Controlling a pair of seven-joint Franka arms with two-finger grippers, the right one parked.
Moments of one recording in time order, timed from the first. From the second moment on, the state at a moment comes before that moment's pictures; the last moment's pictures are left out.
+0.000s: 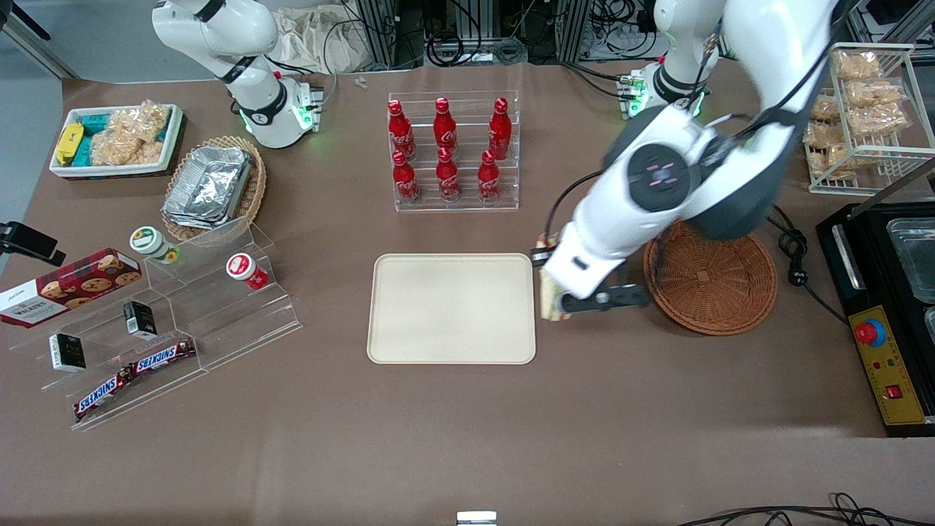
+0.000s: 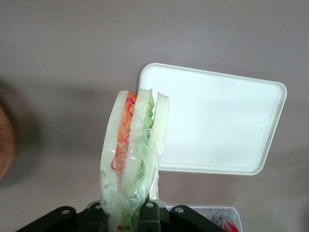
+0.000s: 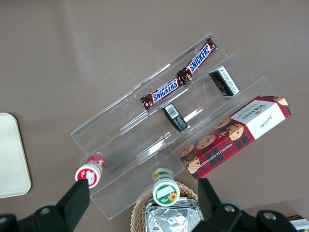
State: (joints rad) arm -0.03 0.56 -0.71 -1.38 0.21 1.84 -0.81
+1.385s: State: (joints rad) arm -0.25 0.92 -0.58 -1.34 0.43 2.10 -1.01
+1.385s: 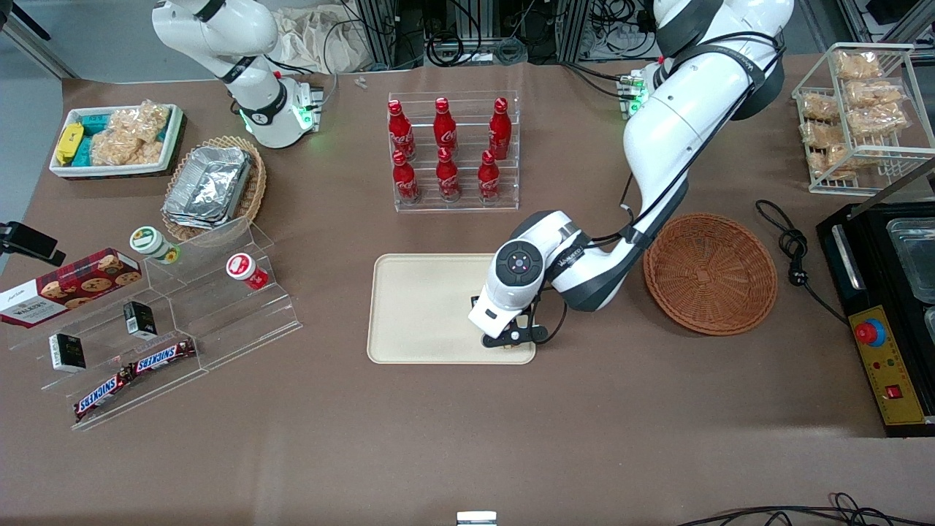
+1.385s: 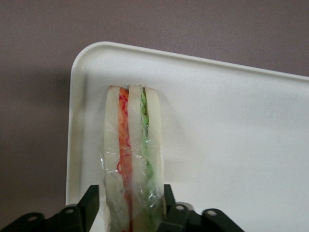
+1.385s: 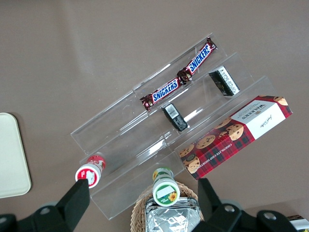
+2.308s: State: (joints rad) arm -0.23 0.80 -0.58 -1.25 0.44 1.94 -1.01
